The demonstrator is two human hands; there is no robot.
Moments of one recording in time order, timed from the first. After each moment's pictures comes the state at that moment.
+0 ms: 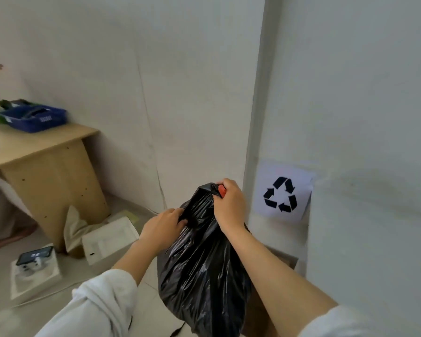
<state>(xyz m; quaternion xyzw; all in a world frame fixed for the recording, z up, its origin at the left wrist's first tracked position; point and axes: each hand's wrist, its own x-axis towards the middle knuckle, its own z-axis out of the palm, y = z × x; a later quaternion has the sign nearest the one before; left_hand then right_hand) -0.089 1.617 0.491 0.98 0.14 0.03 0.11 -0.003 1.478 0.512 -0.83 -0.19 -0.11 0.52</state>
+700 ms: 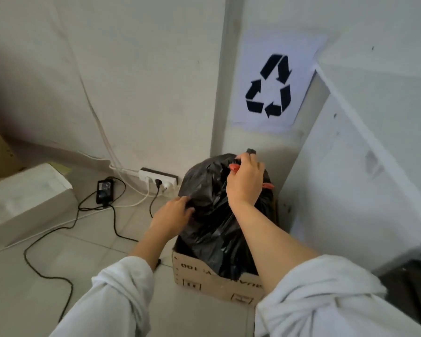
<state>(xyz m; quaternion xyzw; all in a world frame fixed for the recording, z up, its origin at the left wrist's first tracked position) -0.007 1.585 0.104 0.97 0.05 -0.02 0.25 0.048 1.436 0.177 -0.92 0.01 -0.24 0.32</state>
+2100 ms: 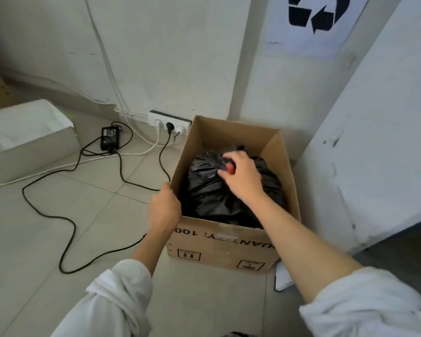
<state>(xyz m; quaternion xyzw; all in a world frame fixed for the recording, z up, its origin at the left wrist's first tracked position) -0.095 1.595 -0.062 0.89 0.30 0.07 0.33 -0.002 1.446 -0.021 -0.94 -0.15 -0.01 0.32</state>
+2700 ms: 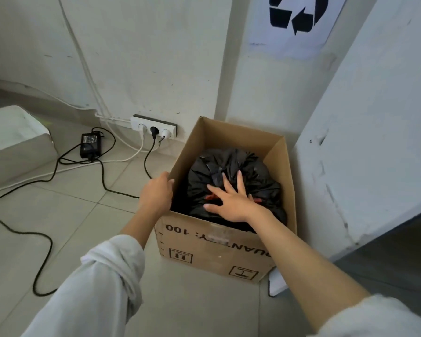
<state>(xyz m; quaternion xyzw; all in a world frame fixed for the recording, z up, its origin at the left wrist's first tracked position) -0.040 1.613 -0.073 0.95 0.18 0.03 0.24 -0.009 1.420 -0.048 -0.94 -0.20 0.26 0.12</state>
